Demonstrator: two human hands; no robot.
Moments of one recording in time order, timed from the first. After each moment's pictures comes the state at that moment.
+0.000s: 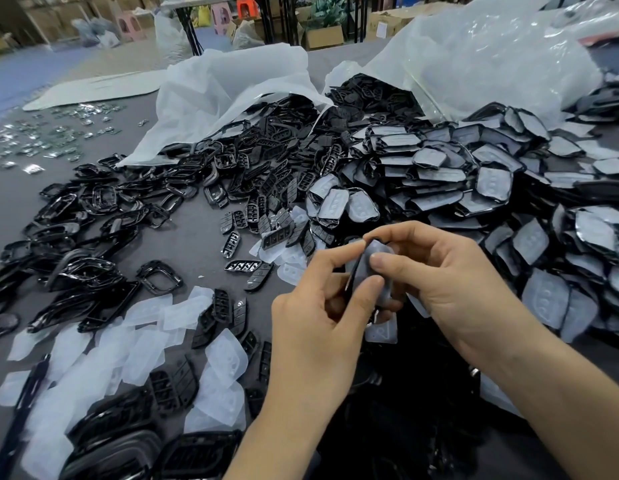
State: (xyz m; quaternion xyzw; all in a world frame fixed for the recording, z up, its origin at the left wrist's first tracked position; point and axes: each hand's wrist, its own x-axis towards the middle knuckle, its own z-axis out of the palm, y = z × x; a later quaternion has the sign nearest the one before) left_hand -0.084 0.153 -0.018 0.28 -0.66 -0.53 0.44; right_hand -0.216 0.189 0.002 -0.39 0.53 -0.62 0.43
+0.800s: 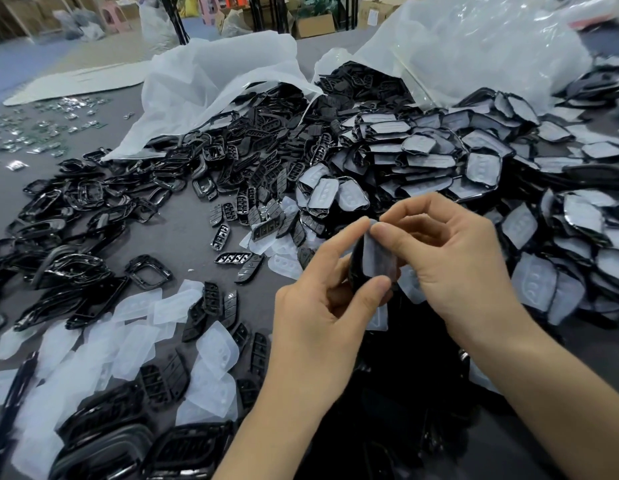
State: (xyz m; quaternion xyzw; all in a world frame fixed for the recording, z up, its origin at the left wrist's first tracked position) left_hand -0.088 0.153 -0.021 0.26 -0.70 -0.53 0.41; right_hand -0.216 0.189 0.005 -0.37 0.60 -0.66 0.26
